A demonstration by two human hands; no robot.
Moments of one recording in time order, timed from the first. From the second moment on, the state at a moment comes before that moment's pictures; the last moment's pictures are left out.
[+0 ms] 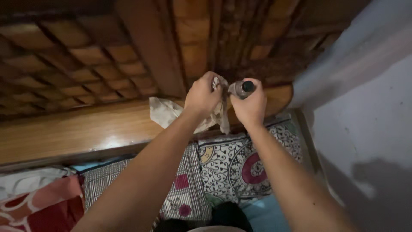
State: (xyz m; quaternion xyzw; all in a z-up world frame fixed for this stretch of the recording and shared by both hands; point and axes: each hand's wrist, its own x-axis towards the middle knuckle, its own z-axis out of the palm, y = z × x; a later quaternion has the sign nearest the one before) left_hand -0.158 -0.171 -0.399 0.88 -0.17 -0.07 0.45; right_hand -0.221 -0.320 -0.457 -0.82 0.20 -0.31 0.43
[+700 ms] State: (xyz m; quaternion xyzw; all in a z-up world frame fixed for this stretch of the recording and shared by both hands) left_hand -0.158 -0.167 -0.507 0.80 -0.06 -0.06 0.59; right_hand -0.237 -0.361 -0.556 -0.82 0.30 -0.19 0.45
